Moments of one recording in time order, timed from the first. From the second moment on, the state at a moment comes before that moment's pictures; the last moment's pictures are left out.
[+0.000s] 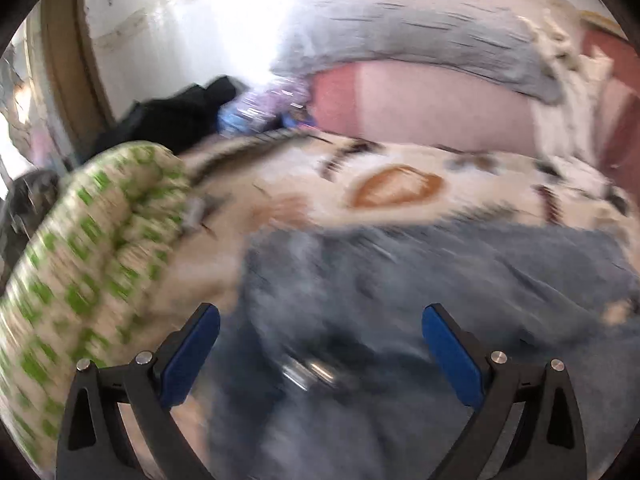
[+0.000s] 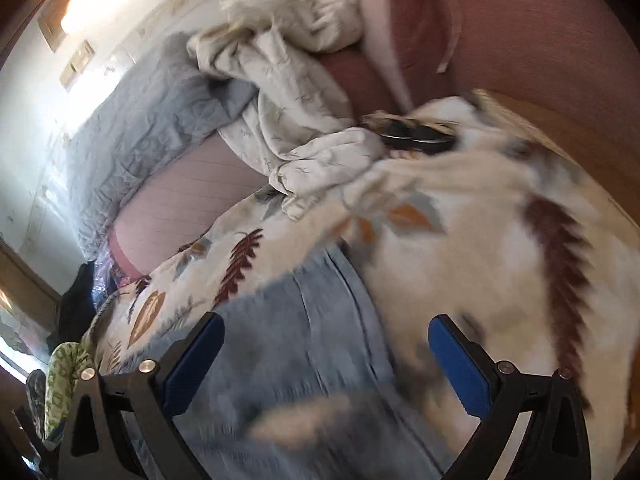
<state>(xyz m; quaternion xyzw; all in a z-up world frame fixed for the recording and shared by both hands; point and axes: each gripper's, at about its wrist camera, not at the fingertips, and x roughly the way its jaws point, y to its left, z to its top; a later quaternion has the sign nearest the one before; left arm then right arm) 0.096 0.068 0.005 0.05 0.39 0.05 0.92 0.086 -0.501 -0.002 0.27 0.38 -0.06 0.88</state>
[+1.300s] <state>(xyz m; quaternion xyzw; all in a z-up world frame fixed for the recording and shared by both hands) 0.231 0.130 -0.079 -0.06 0.54 0.01 0.84 0.089 -0.500 -0.034 0.20 0.48 0.00 0.85</state>
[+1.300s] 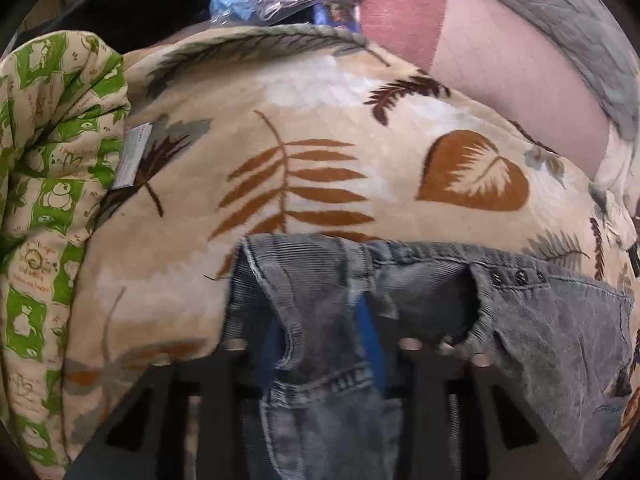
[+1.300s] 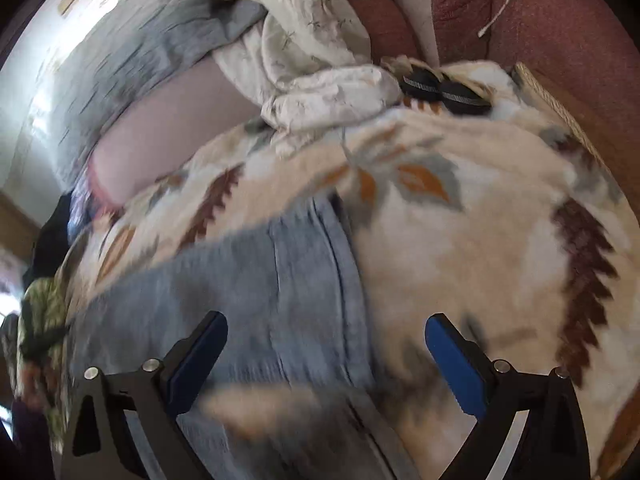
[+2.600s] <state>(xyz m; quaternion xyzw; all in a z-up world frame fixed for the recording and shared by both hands) 0.223 0.141 -0.076 -0.05 0.55 0.06 0.83 0.118 -0.519 -0.029 0.22 0.45 -0.03 0.87</state>
